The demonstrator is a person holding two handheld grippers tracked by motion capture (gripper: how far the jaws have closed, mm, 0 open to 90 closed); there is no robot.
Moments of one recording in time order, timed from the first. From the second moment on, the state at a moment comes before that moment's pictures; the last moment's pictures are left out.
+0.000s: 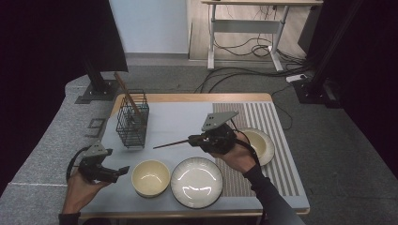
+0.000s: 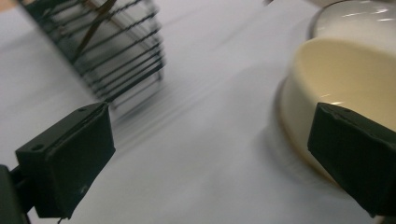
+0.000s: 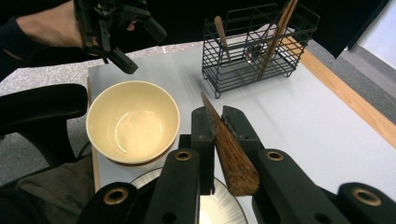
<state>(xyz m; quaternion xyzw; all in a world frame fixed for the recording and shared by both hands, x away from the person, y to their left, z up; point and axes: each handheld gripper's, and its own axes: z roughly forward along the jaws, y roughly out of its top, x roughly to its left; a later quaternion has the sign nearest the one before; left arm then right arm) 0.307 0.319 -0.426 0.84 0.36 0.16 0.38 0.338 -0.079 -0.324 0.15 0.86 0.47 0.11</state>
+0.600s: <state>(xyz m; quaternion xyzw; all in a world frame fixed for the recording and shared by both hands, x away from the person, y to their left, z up) 0.327 0.235 -0.397 0.89 0.25 0.15 0.36 0.325 -0.075 -0.323 0.13 0.86 0.48 0.08</state>
